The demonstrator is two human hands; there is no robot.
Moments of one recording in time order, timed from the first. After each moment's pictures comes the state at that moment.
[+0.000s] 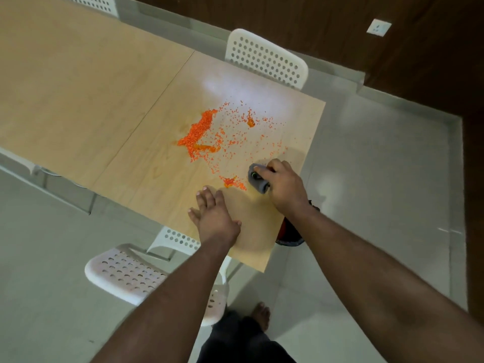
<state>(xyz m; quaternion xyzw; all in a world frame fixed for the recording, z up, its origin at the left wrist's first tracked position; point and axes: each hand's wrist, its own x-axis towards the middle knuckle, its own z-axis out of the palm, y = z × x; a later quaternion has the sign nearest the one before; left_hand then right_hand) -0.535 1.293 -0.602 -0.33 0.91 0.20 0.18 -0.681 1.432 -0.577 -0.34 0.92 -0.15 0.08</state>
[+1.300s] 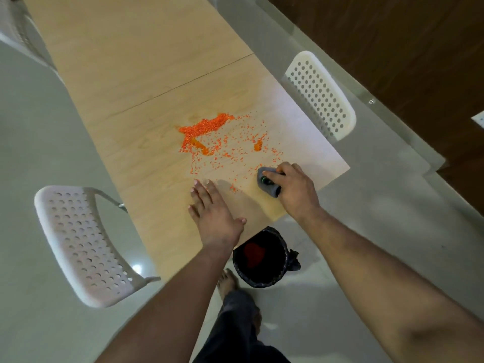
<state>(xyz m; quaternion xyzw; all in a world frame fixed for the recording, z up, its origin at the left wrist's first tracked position) -0.678 1.405 -0.596 -0.60 0.76 0.23 0.05 -0.888 1.457 -0.596 -0.57 0.81 -0.11 0.10</state>
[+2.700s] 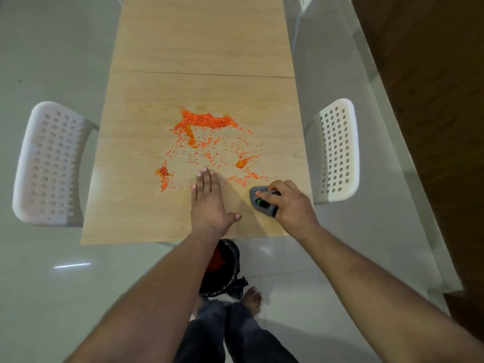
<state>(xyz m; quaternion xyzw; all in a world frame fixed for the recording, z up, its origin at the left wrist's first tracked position) -0.832 1.416 -0.607 -0.71 0.66 0.25 0.02 -1.058 1.423 -0.591 -0.80 0.56 -0.12 0.15</state>
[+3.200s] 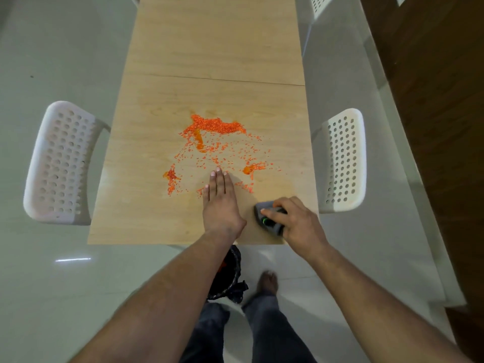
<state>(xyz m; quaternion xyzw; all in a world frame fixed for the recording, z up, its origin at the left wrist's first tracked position) -0.850 1.408 -0.588 -0.71 0.66 0.23 0.07 -1.063 1.439 -0.583 -0.82 0.54 -0.11 0.17</state>
